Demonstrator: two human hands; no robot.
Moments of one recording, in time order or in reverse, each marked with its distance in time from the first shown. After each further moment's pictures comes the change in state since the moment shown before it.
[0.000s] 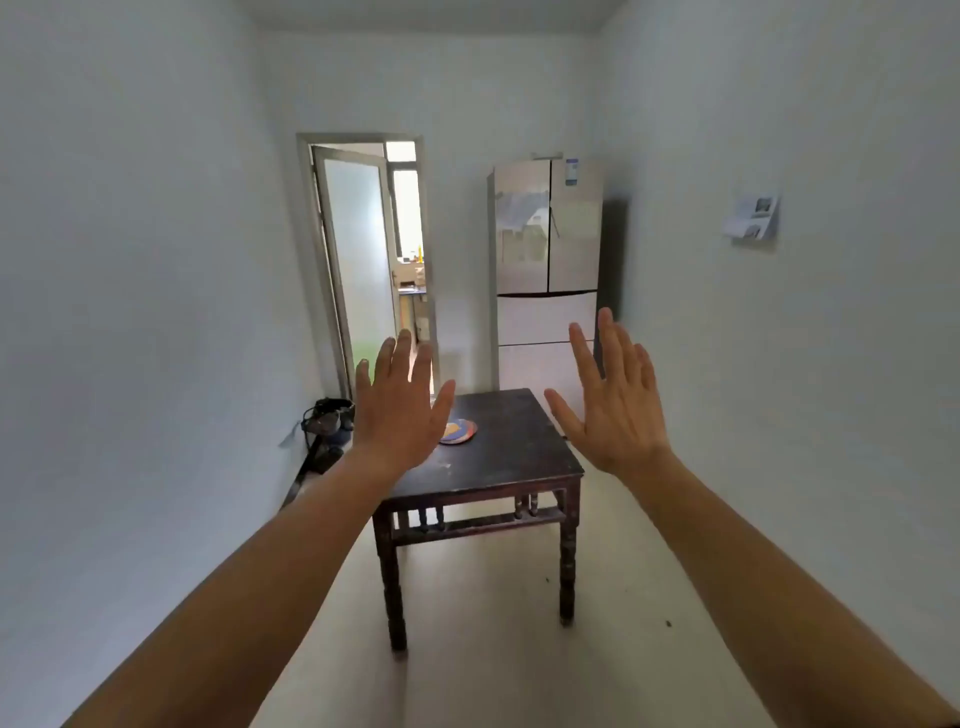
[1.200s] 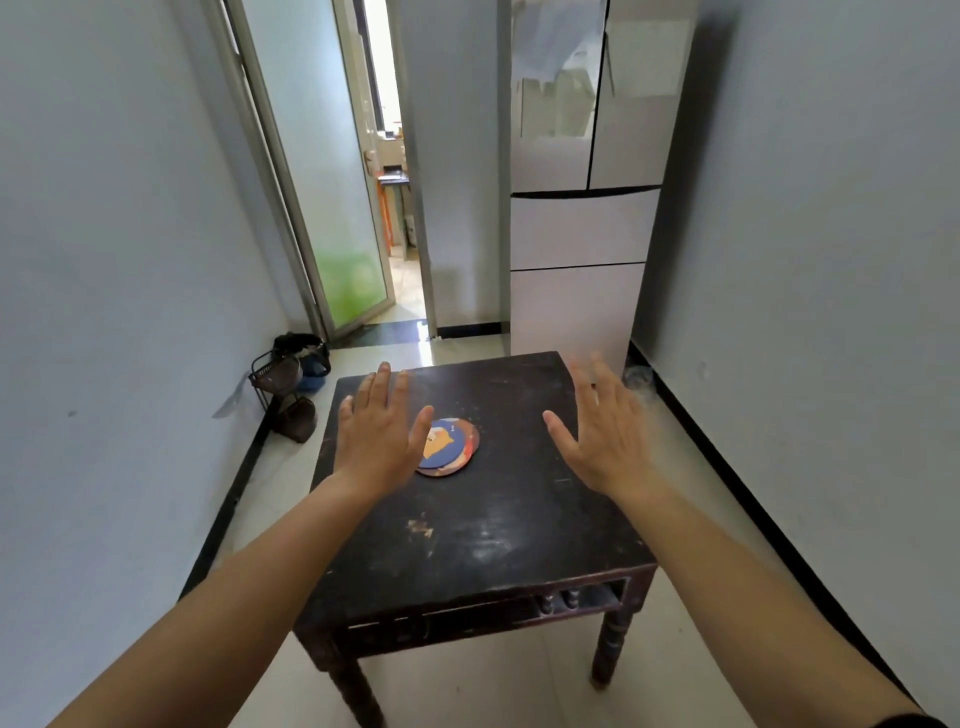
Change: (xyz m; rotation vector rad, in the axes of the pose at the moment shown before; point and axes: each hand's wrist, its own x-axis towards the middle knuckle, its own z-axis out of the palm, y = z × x) left_hand 0.336 -0.104 0.538 -0.116 -0.409 -0.134; right_hand 0.235 0.086 0.590 0.192 -0.468 0.133
